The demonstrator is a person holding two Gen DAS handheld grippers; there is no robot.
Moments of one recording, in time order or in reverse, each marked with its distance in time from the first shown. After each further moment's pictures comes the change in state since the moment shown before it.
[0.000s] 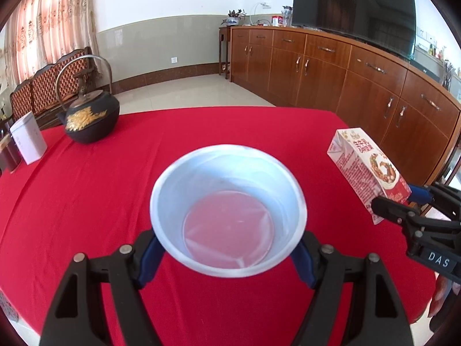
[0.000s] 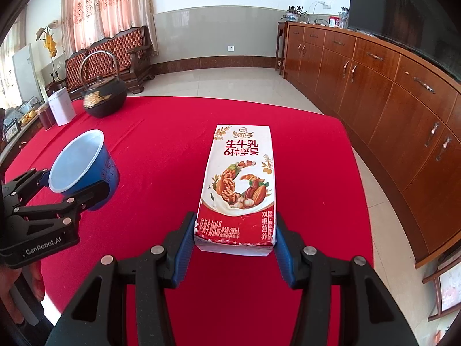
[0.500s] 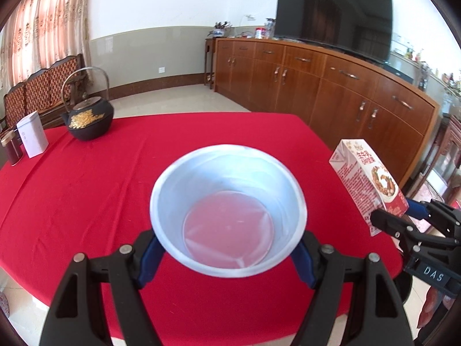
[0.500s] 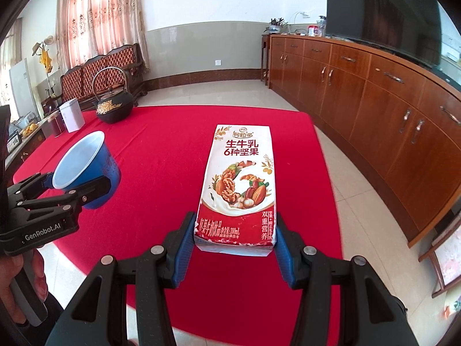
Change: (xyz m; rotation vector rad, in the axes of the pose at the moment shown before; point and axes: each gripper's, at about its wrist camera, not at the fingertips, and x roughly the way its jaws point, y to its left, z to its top) left arm -0.064 -0.027 -0.034 0.014 -0.062 -0.084; right arm -0.100 -0.001 -0.070 0.063 -0.077 -0.046
